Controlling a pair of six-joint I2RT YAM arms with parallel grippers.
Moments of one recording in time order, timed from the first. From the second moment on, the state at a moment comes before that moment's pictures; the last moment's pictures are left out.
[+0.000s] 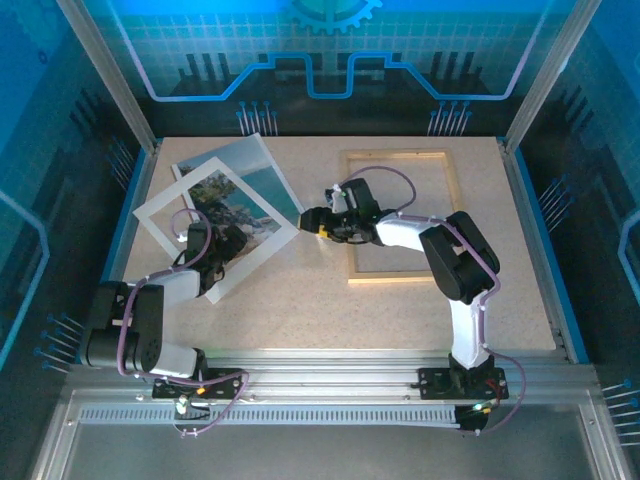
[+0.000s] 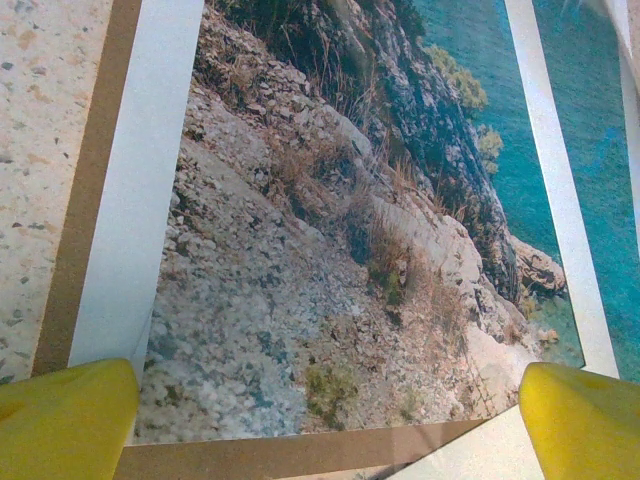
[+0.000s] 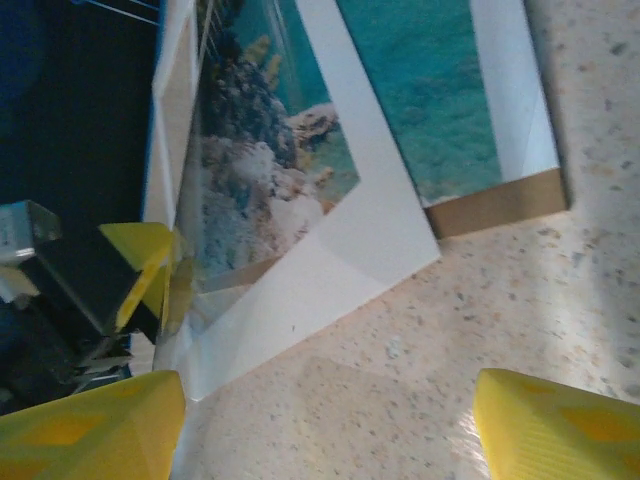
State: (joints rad) left arm -0.02 1.43 0.47 0.20 -0.03 -0.82; right arm 0.54 2.03 1.22 0.14 -0.60 0.78
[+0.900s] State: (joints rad) left arm -0.12 1.56 0.60 0.18 0.05 -0.79; right arm 0.46 1.90 1.07 0.25 -0.60 0.84
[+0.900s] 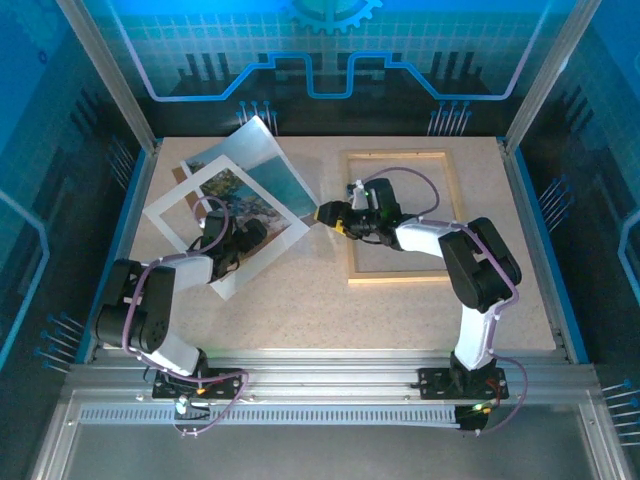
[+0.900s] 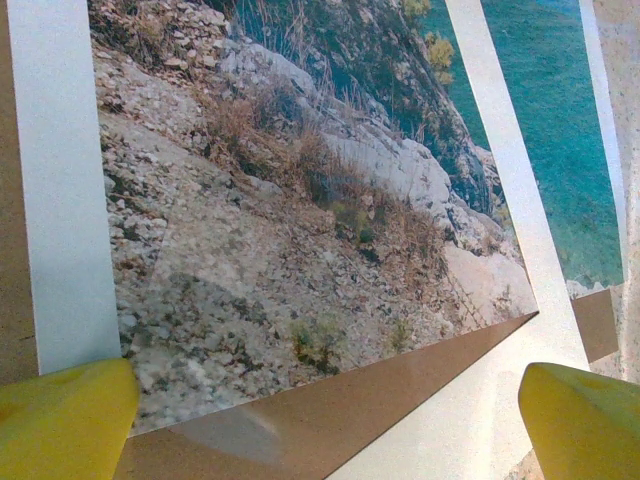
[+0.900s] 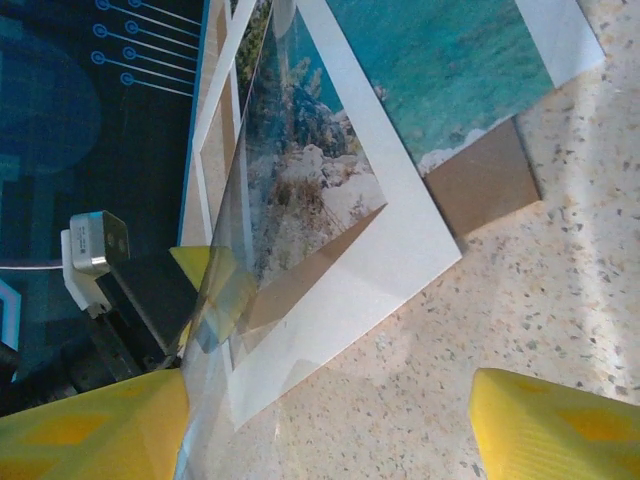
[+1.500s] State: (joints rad) left arm -0.24 1.63 0.72 0.07 0.11 -0.73; right arm 0.39 1.80 0.96 0.26 -0.57 0.82
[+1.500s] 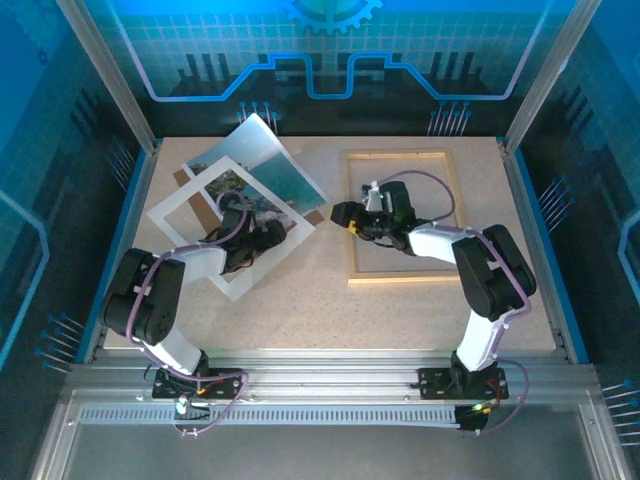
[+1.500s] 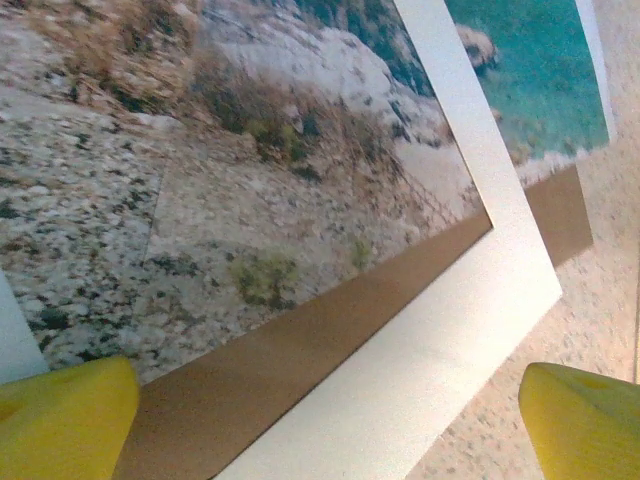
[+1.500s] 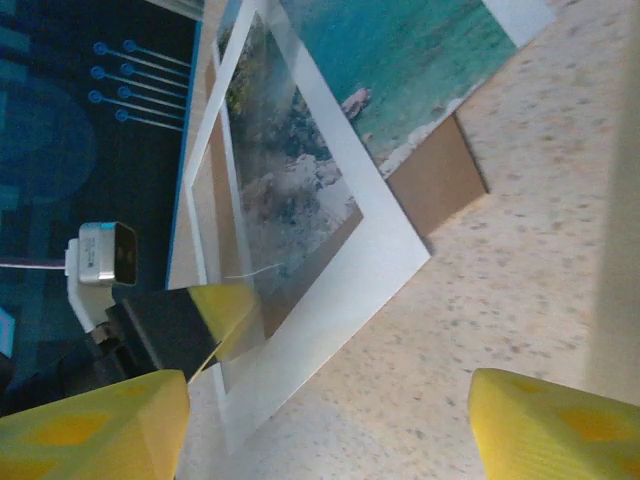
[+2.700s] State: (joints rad) left arm -0.26 1.65 0.75 0.02 0.11 -0.68; right arm 0.32 1.93 1.08 0.21 -0.51 0.72
